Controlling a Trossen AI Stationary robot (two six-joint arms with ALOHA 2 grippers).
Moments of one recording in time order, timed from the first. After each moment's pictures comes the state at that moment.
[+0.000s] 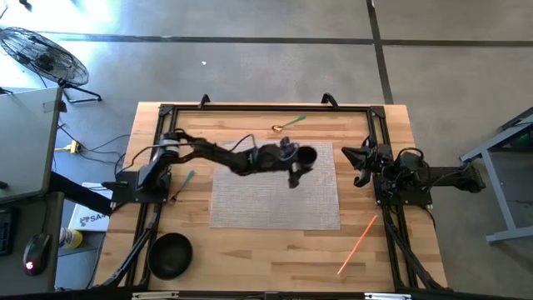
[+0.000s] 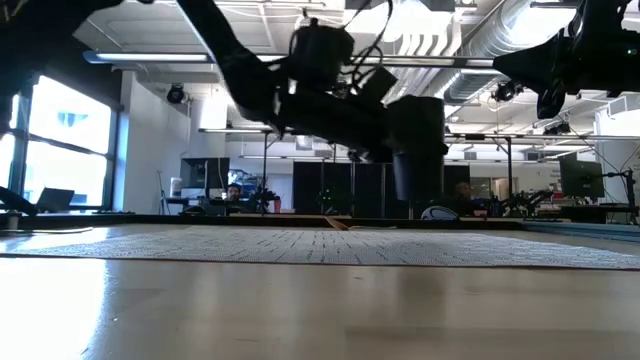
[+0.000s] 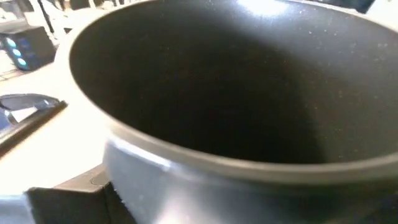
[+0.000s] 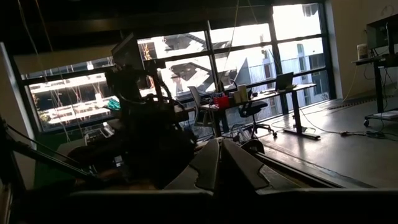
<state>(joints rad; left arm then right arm) 0.11 2.13 1.26 0.70 -0.10 0.00 0.00 0.03 0.01 0.27 0.37 0.13</state>
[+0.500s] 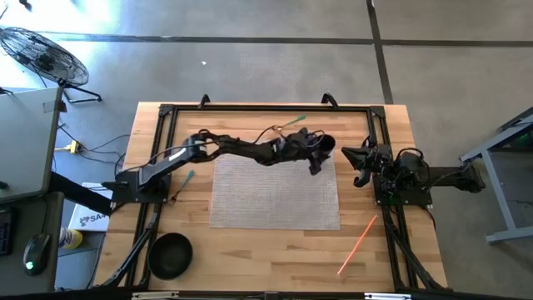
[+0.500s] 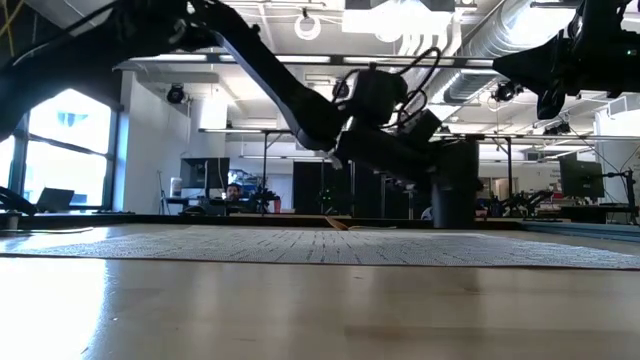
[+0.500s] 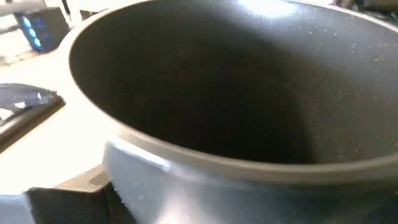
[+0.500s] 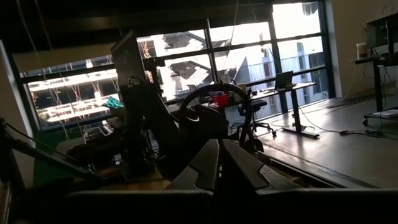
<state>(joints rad) 0.19 2.46 1.75 0.50 -0.10 0.00 0.00 0.03 0.01 0.27 0.37 0.13</state>
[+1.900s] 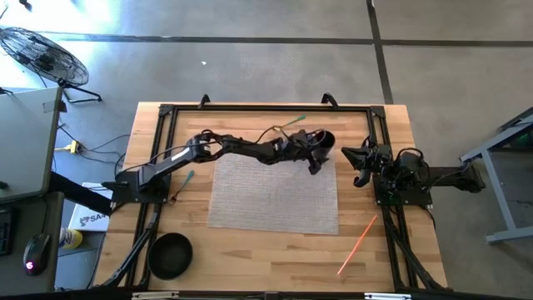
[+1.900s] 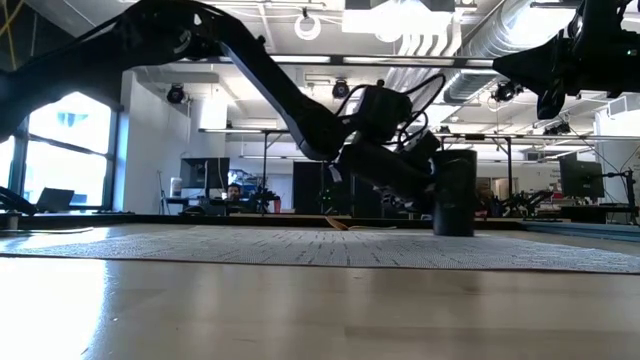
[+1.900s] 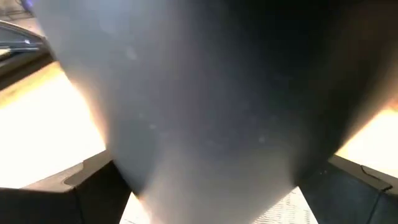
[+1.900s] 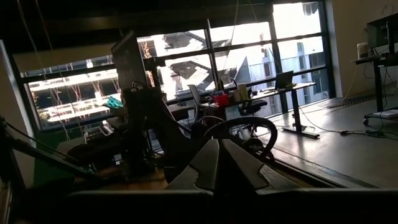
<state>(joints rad) 0.20 2.51 1.79 0.42 -0.07 -0.10 0.00 0.03 0.01 0.27 0.37 0.13</state>
